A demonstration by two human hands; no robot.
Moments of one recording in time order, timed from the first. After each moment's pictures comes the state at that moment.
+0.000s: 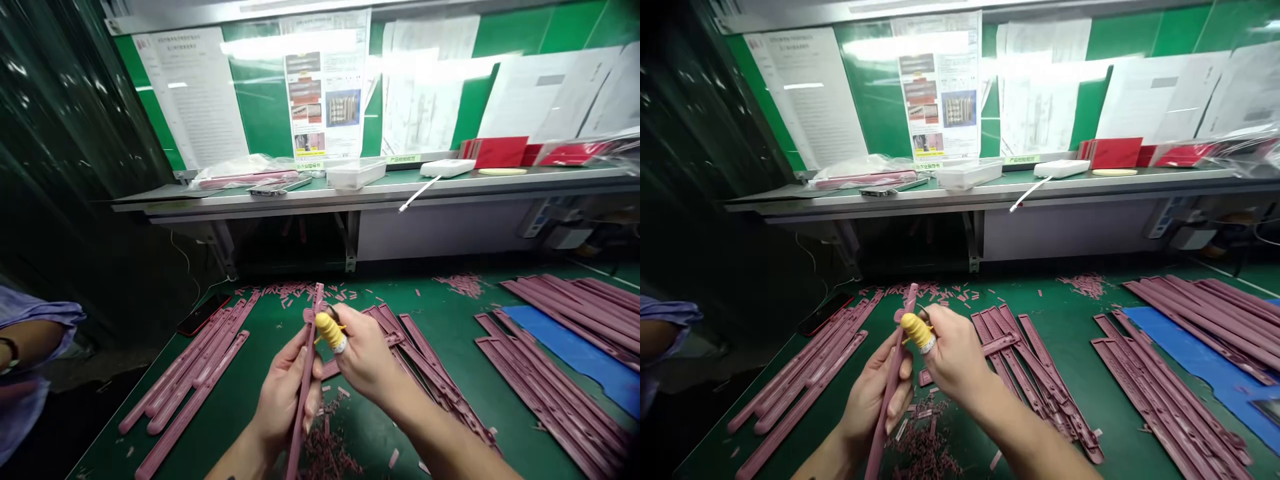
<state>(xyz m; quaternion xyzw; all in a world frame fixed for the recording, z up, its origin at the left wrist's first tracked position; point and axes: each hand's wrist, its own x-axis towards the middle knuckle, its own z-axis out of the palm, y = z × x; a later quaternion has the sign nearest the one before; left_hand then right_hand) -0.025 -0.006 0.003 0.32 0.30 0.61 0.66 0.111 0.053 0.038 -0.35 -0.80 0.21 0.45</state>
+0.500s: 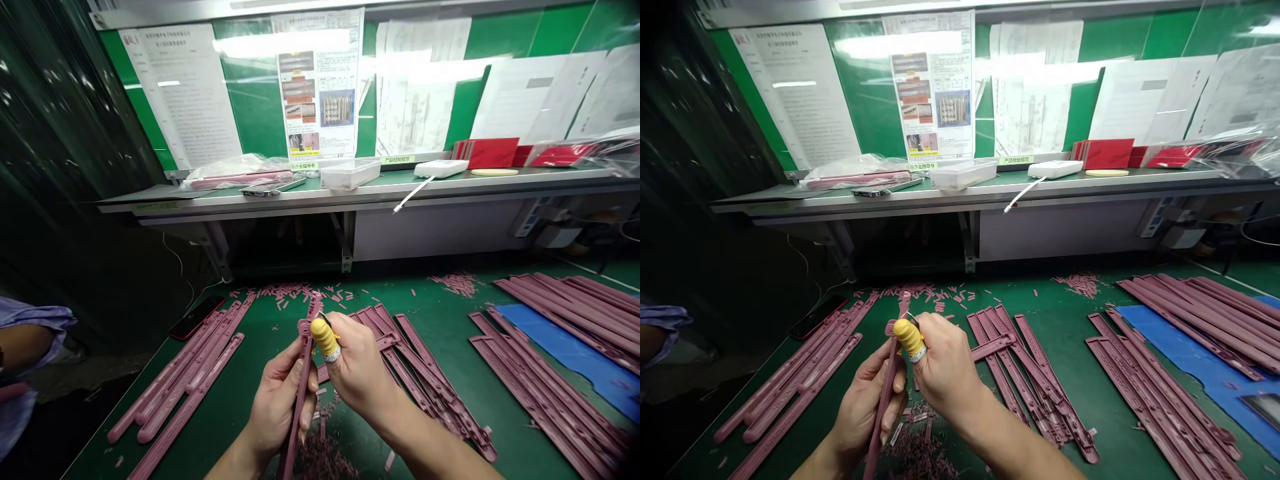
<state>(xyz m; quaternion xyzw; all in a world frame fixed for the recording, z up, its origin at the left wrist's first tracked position) -0.021 -0.010 0.004 0.34 0.34 0.62 0.63 0.107 0.044 0.035 -0.34 -0.79 0.16 0.48</state>
